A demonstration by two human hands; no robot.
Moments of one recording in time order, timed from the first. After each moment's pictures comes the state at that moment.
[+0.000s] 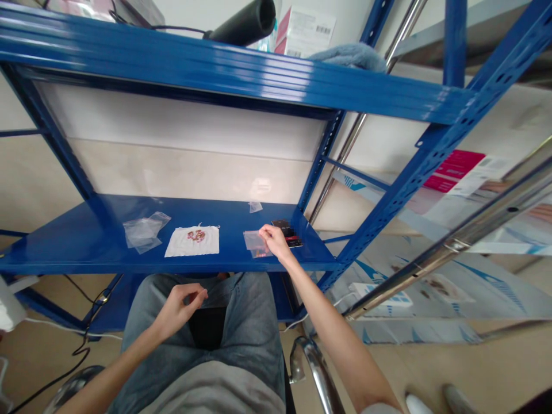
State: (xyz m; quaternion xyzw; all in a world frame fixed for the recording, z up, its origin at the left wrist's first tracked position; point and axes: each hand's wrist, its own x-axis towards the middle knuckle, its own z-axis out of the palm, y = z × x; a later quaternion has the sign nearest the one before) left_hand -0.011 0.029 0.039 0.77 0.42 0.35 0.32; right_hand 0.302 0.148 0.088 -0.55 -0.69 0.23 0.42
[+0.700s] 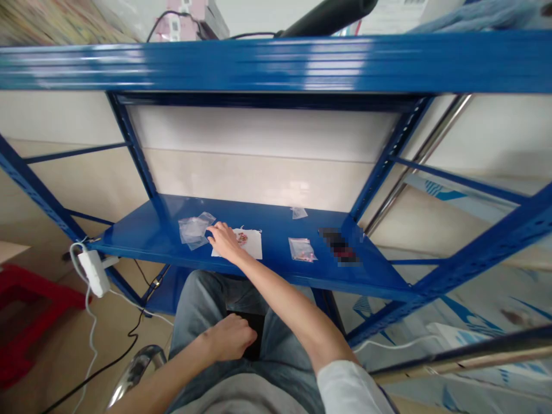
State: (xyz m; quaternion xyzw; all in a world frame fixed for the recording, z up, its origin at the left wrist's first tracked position) left_hand -0.003 0.019 0.003 0.95 0.31 -0.04 0.10; right_hand 0.023 0.212 0.074 -0.40 -0.88 0.02 0.25
